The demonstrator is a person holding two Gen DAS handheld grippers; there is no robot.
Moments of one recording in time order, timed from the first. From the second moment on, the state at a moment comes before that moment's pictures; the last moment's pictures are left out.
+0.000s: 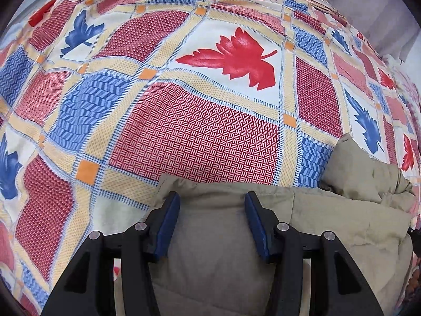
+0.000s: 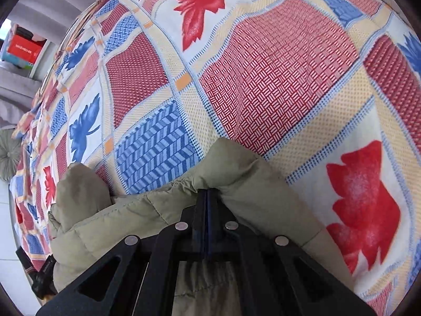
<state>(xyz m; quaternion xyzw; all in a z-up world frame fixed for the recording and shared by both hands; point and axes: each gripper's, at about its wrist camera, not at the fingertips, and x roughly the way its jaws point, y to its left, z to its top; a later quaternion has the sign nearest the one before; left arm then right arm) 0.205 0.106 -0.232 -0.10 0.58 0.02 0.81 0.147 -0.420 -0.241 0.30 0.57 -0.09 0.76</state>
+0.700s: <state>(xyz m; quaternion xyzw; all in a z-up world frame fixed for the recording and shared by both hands) 0.079 0.114 -0.161 -0.08 0.63 -0.02 0.77 0.025 -0.317 -0.166 0.28 0.61 -0.03 0.74</state>
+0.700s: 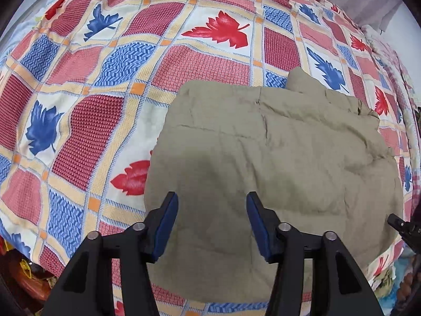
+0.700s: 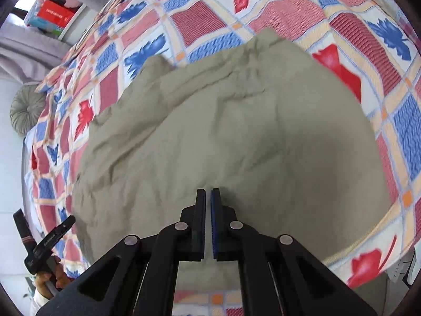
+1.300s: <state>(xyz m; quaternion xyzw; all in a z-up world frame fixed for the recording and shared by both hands) 0.051 0.129 -0.151 -0.07 0.64 -0.02 0.77 0.008 -0.237 -0.147 0.25 0.64 0.00 0.72</state>
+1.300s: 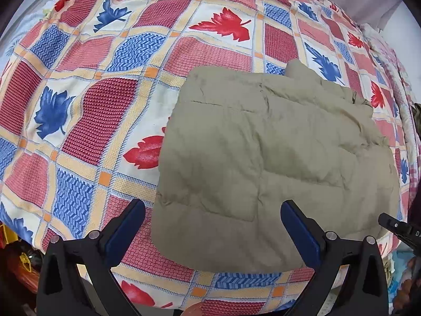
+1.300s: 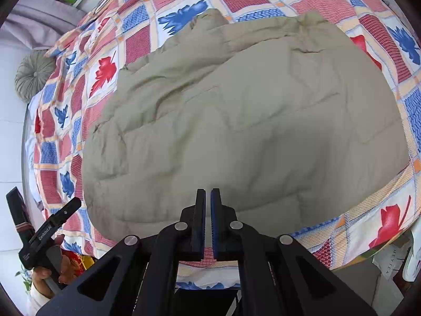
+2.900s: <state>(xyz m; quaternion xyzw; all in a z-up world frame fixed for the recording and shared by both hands) 0.127 0.130 -0.271 -0.25 0.68 -0.26 0.63 0.023 -0.181 -0.180 0.22 0.68 0.07 0.69</state>
